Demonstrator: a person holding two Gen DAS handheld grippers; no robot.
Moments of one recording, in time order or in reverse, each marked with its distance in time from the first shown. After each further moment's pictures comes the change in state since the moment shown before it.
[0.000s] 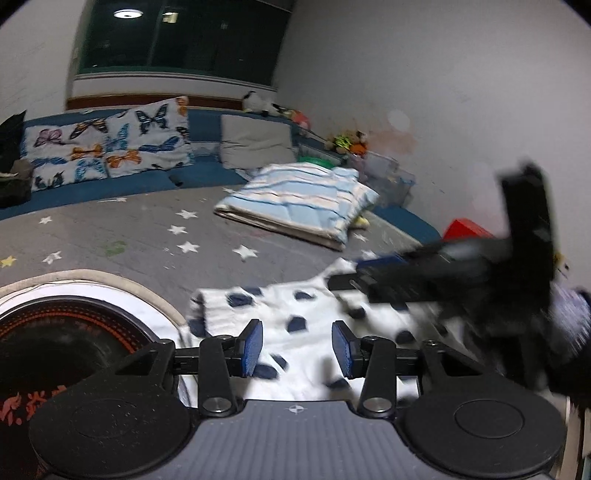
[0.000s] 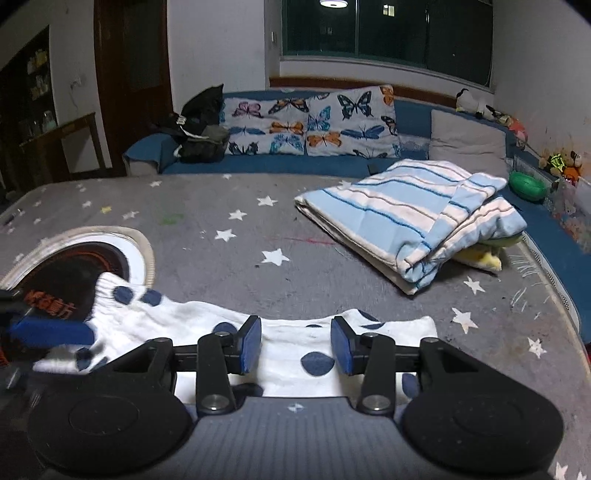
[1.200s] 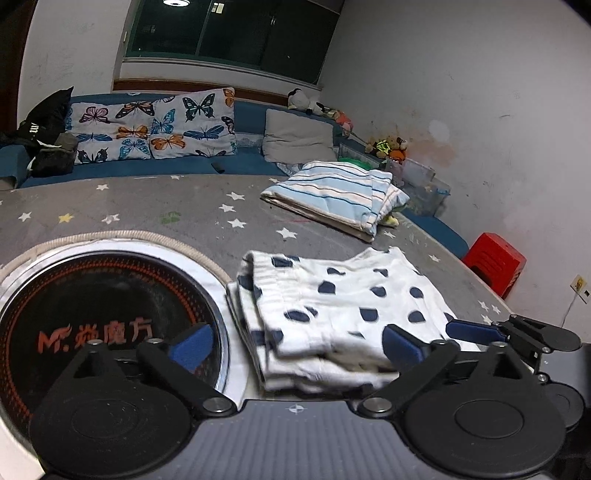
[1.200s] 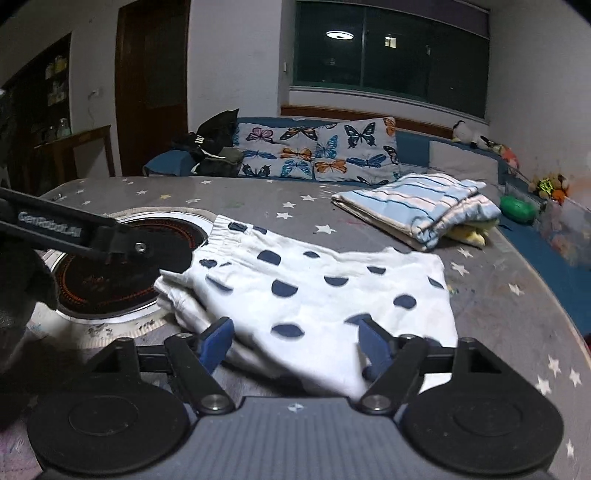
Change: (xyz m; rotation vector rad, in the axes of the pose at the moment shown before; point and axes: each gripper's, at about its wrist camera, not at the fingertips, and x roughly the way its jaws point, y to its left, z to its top) left arm -0.049 0.000 -0.024 -0.094 0.010 0.093; right arm -0.094 0.068 -0.082 -0.033 -0.106 -0.030
